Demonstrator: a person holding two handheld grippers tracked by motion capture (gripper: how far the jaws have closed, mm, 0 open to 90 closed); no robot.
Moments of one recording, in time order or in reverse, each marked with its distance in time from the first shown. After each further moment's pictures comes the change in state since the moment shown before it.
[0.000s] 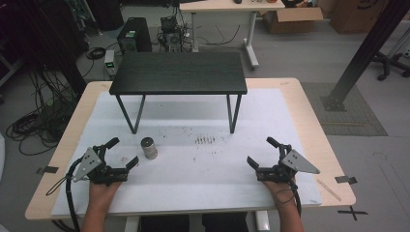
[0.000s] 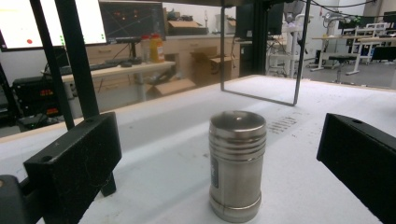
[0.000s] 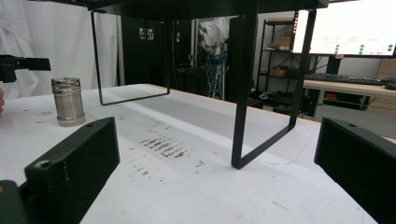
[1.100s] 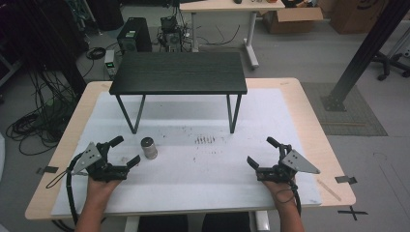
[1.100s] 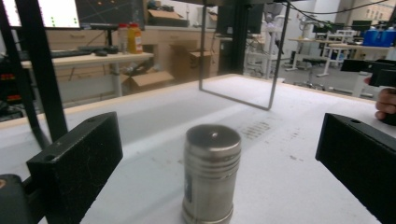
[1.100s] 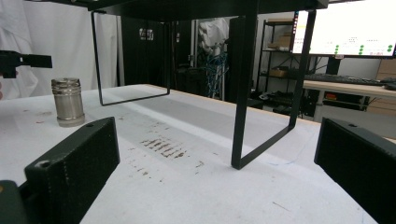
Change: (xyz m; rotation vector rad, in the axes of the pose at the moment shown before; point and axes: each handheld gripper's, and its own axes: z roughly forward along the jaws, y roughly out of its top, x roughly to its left) left arm 0.001 0.018 0.007 0.036 -0.099 -0.075; right arm 0.000 0.000 0.000 -0.003 0.000 -0.001
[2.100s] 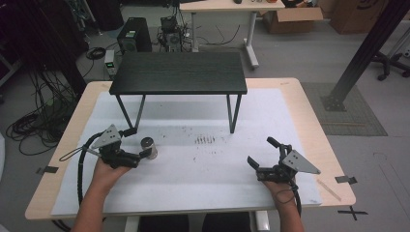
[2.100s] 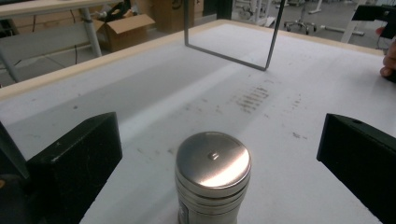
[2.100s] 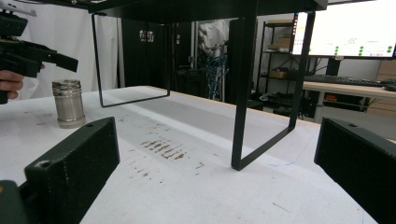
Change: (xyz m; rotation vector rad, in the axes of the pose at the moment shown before) left arm 0.007 0.028 0.048 0.273 -0.066 0.029; right arm 0.000 0.000 -0.001 -0.006 0.000 0.003
